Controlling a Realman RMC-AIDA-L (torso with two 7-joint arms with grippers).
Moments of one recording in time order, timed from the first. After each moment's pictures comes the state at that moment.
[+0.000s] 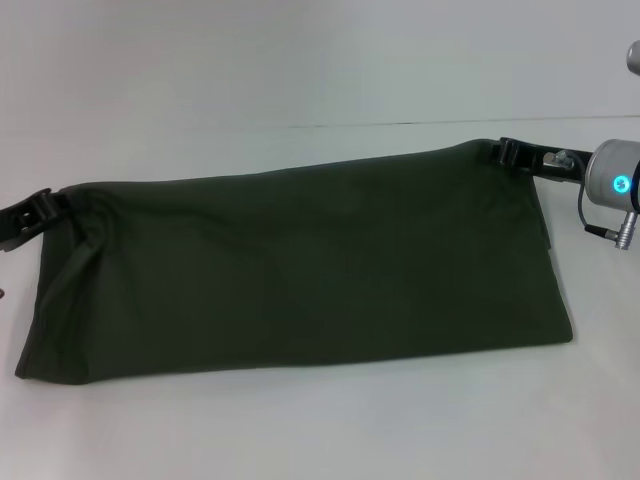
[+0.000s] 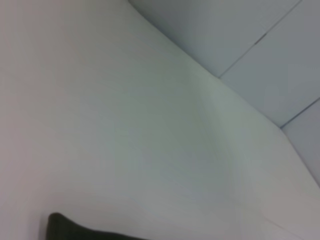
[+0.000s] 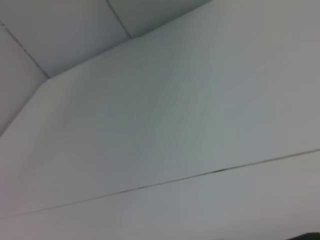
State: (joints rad) left arm -0.62 -2.09 0.18 0.67 2.28 1.18 -2.07; right arm 0.79 2.09 -0.54 -0.49 -2.17 -0.78 2.07
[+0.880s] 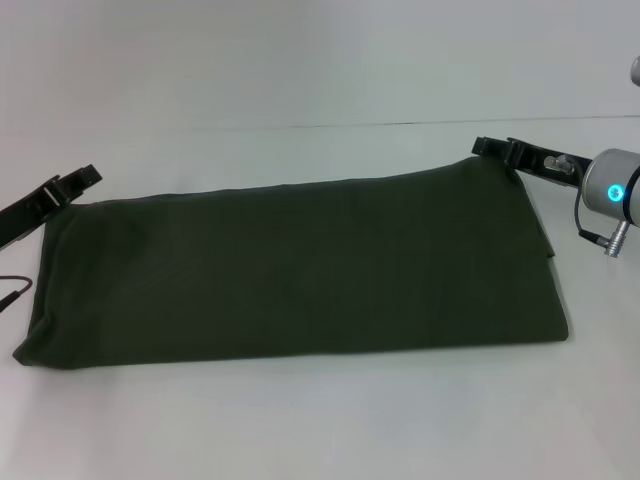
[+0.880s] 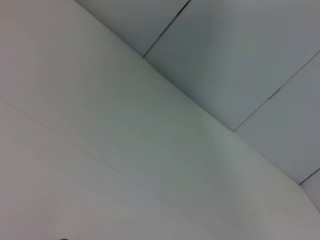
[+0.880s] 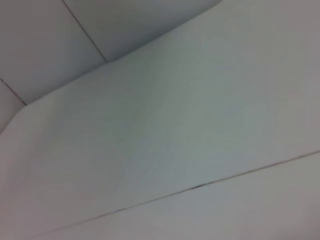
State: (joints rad) left arm -0.60 -2.16 0.24 0.61 2.02 0.98 -1.90; right arm 0.78 2.09 -0.55 -0.40 -2.00 -0.66 1.94
